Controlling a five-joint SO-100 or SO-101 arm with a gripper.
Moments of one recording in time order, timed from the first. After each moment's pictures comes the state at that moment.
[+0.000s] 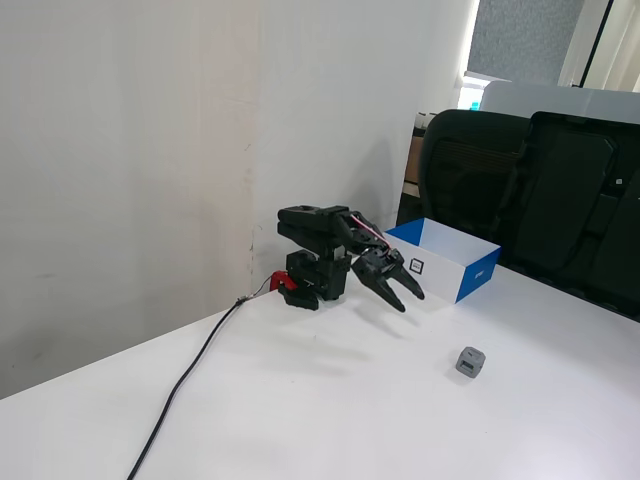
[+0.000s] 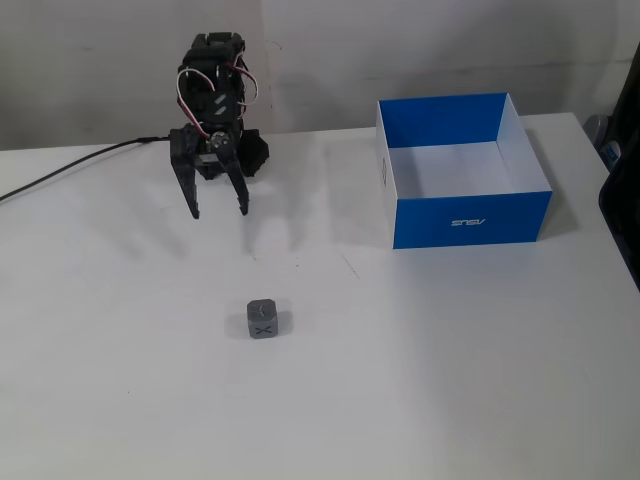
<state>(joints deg) -6.4 182.5 165.4 50.9 -96.9</state>
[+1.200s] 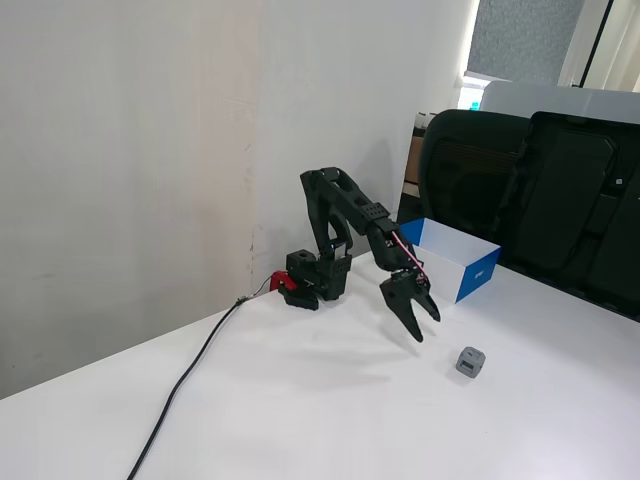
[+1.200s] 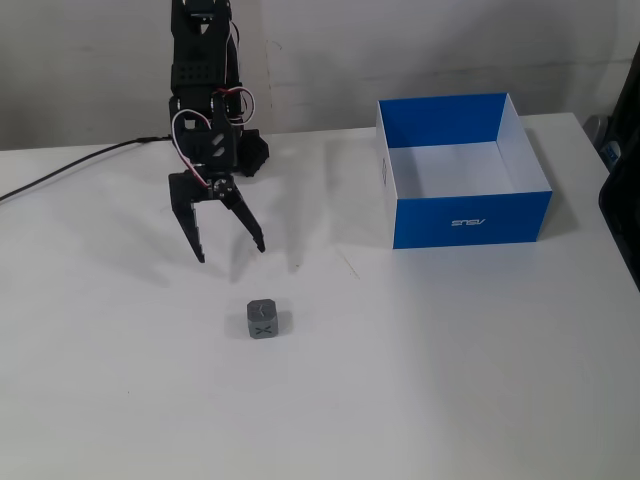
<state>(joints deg) -5.3 122.3 139.7 35.4 -103.1</state>
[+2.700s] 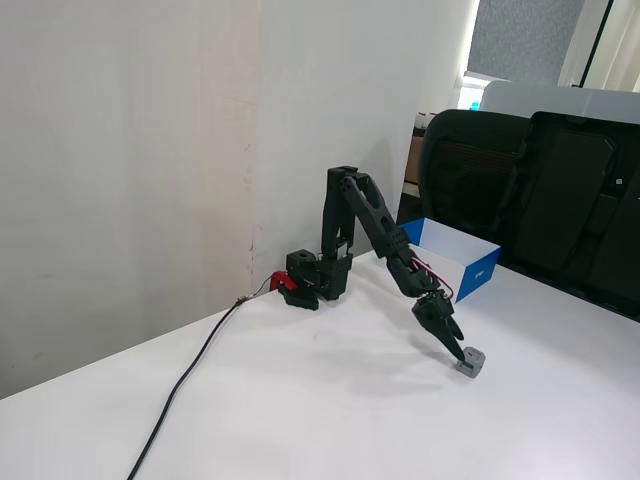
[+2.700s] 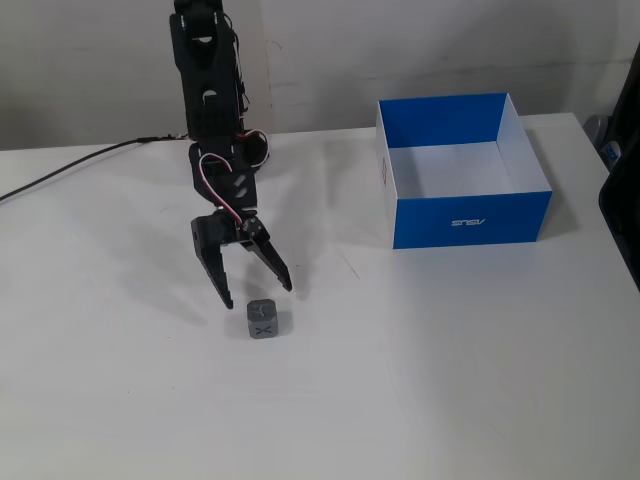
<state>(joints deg) 1.1 94.0 132.6 3.0 -116.9</state>
